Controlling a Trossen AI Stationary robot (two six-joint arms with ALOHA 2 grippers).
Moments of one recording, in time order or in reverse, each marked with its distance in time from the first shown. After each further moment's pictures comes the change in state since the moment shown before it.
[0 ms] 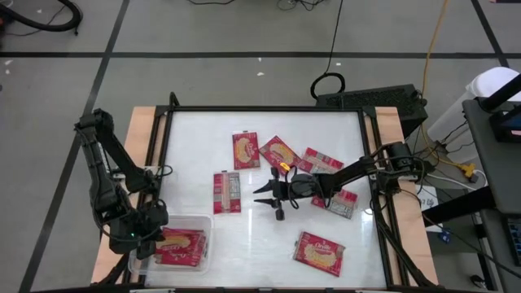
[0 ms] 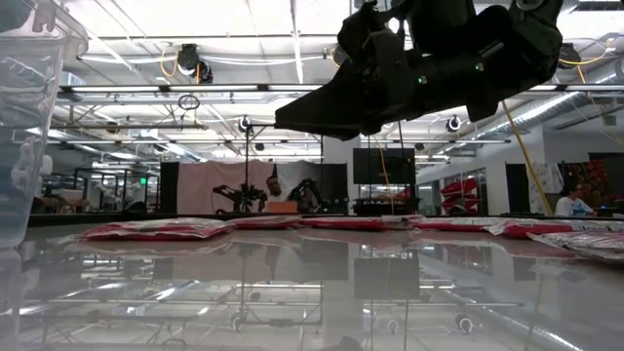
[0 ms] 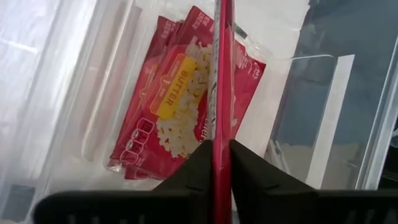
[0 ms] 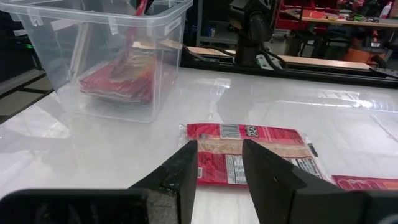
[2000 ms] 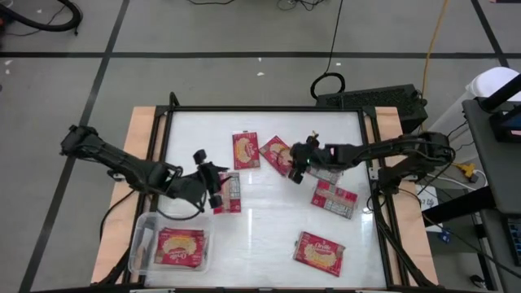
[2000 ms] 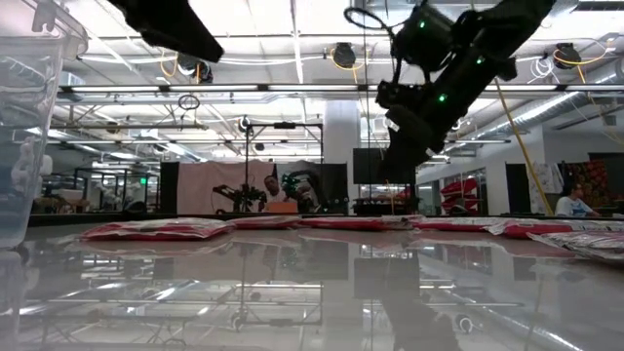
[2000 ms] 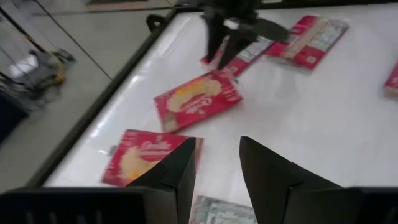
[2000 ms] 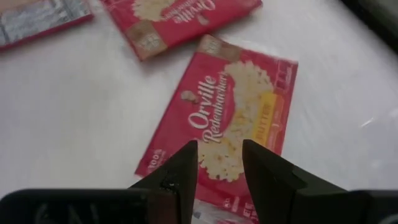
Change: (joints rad) left arm 0.777 0.123 0.000 0.542 -0.522 1.188; right arm -0.274 -0.382 -0.015 -0.996 0.227 0.254
